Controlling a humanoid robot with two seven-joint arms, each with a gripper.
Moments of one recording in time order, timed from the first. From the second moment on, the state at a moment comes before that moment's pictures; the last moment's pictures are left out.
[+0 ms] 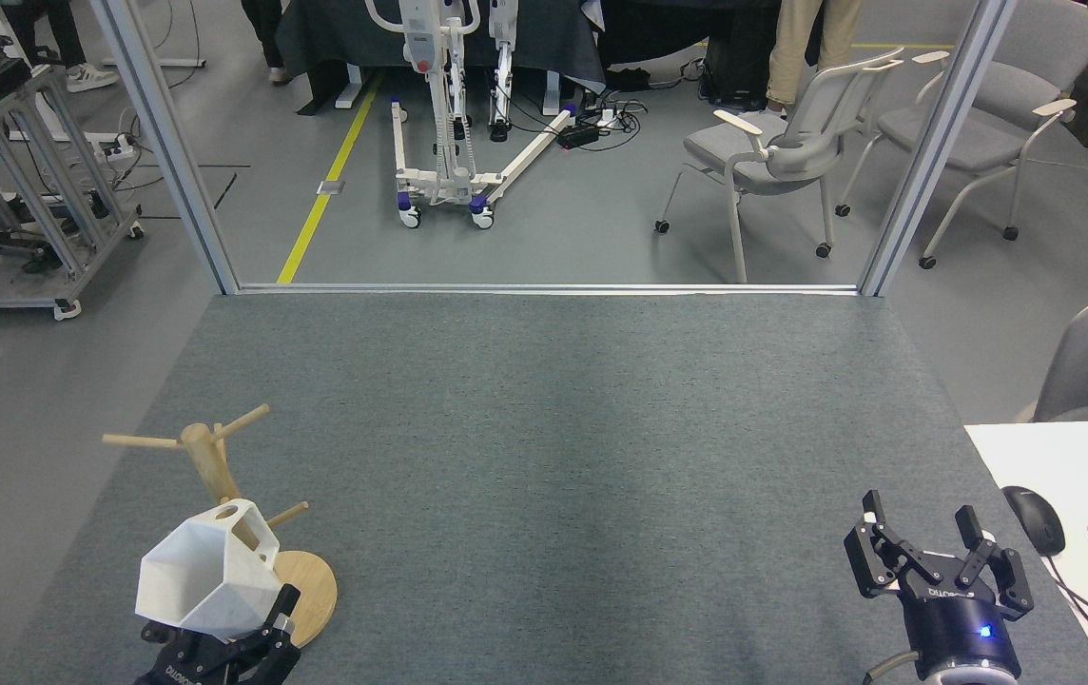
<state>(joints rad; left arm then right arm) 0.09 0.23 0.19 -1.35 -1.35 -0.79 0.48 0.05 -0.24 -0.04 -1.56 1.16 0.09 -0.07</state>
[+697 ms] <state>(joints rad) 0.06 0.24 0.18 -1.29 -1.32 -0.79 0.47 0.05 -0.24 -0.04 -1.54 1.16 0.09 -0.07</state>
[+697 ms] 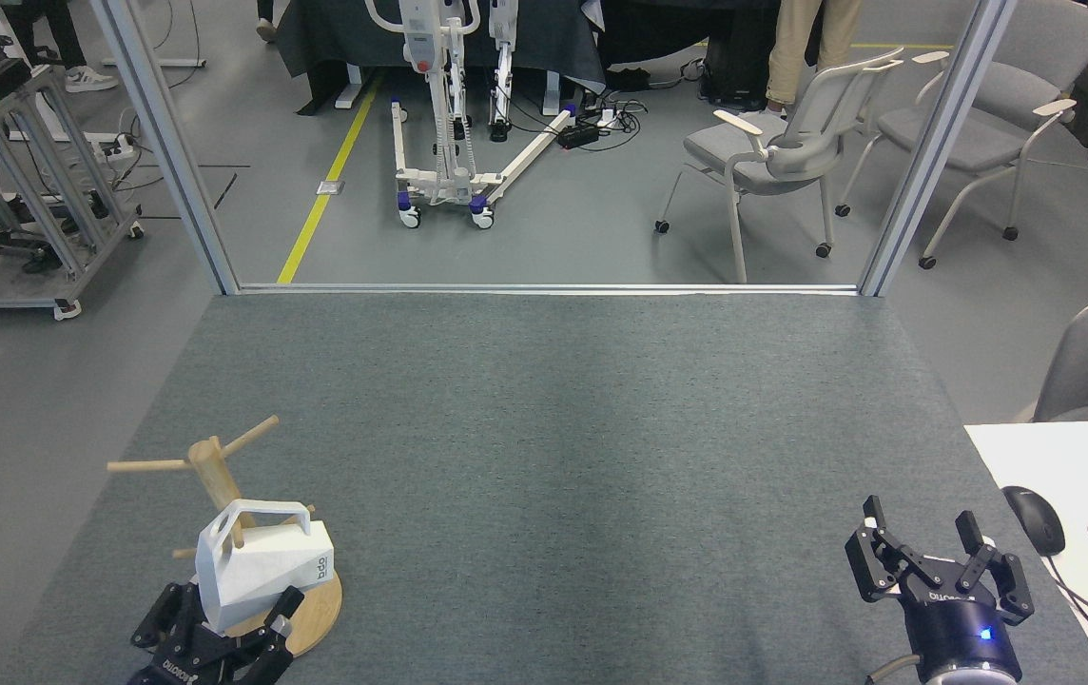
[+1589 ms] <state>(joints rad) 0.24 0.17 -0.02 -1.30 -1.33 -0.79 0.48 0.05 -0.23 -0.04 -1.54 1.17 0.09 -0.06</state>
